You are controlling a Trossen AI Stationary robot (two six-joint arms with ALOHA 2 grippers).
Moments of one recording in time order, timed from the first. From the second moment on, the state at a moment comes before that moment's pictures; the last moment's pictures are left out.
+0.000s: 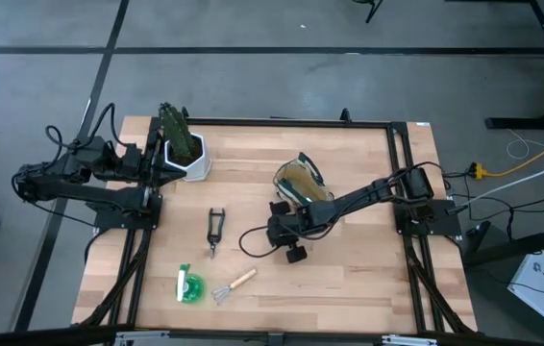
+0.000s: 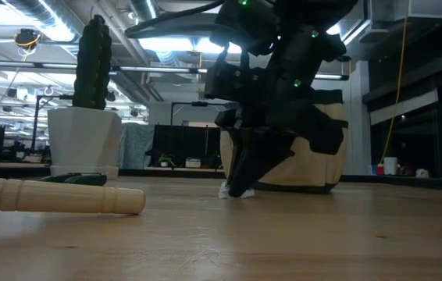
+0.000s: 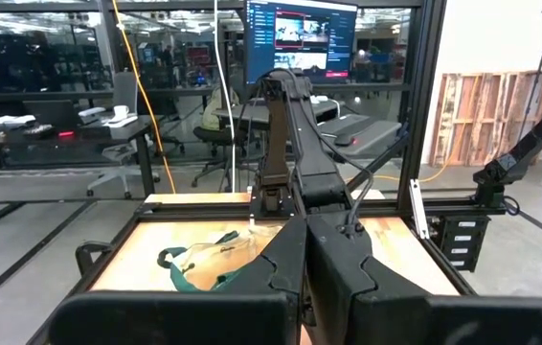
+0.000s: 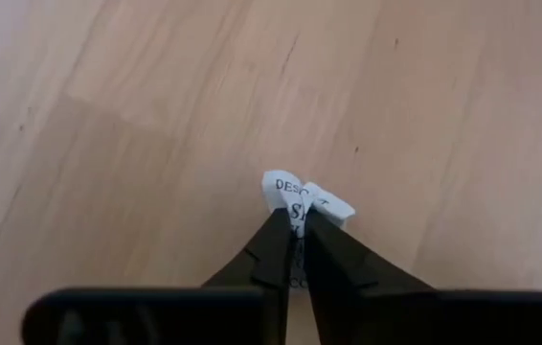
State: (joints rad) left arm 0.00 0.39 0.78 -0.39 0.00 0.00; right arm 0.21 2.04 1.29 -0.37 0.07 -0.20
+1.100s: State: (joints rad) left arm 0.00 0.39 0.78 -0.39 0.00 -0.01; right arm 0.21 1.47 1.29 -0.62 0.08 -0.17
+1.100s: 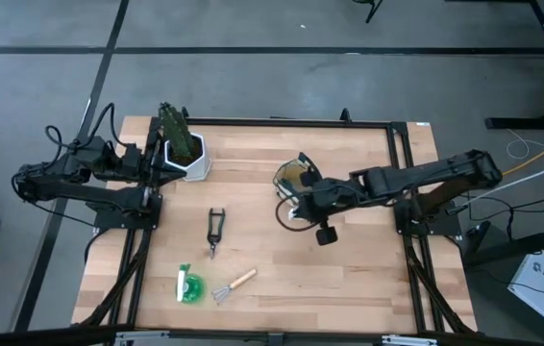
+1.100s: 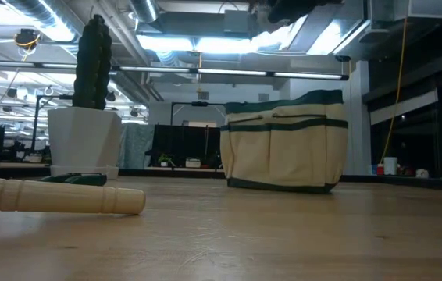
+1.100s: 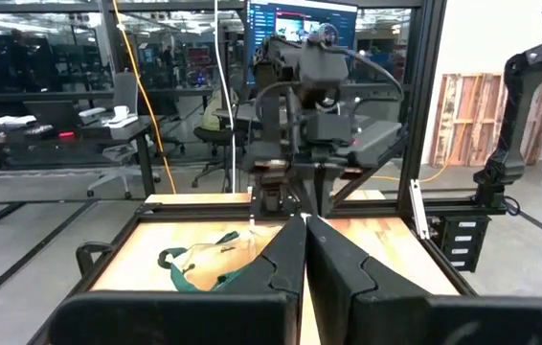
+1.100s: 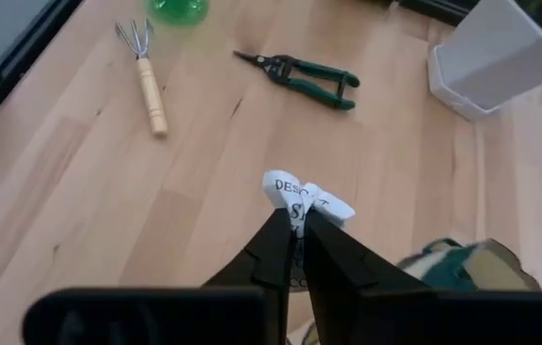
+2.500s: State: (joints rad) left arm 0.00 0.39 0.78 -0.39 0.00 -0.01; right arm -0.11 1.57 1.29 -0.71 0.17 -0.08
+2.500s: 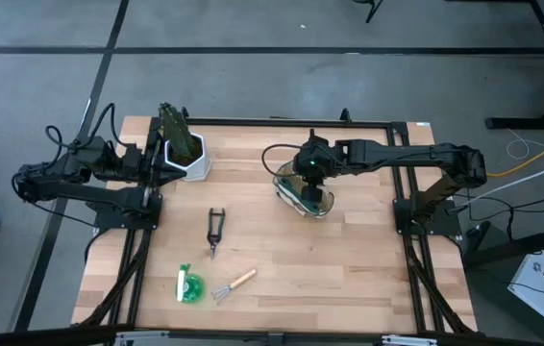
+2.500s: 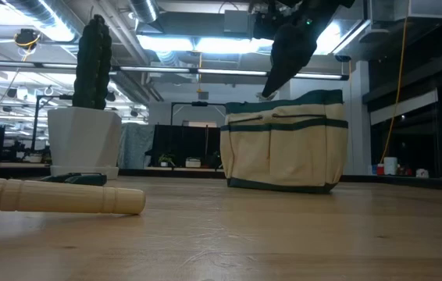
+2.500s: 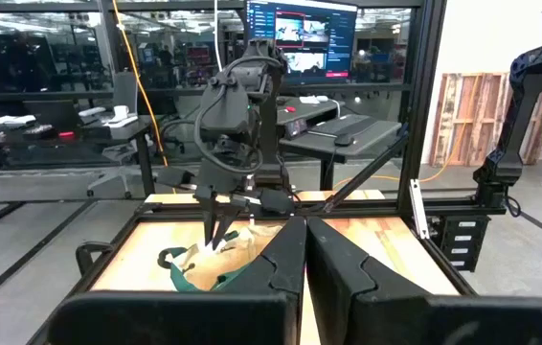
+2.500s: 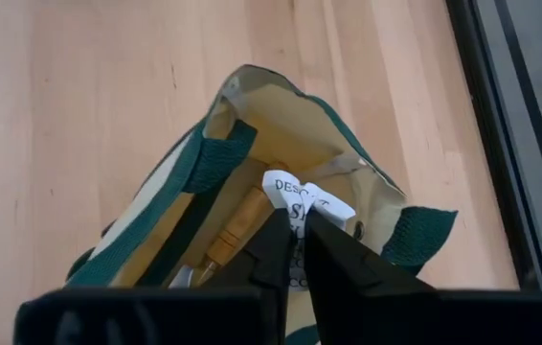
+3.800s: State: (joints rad) left arm 0.00 0.39 0.78 -0.39 0.00 0.00; right arm -0.03 1.57 1.29 -0.34 -0.11 -0.09
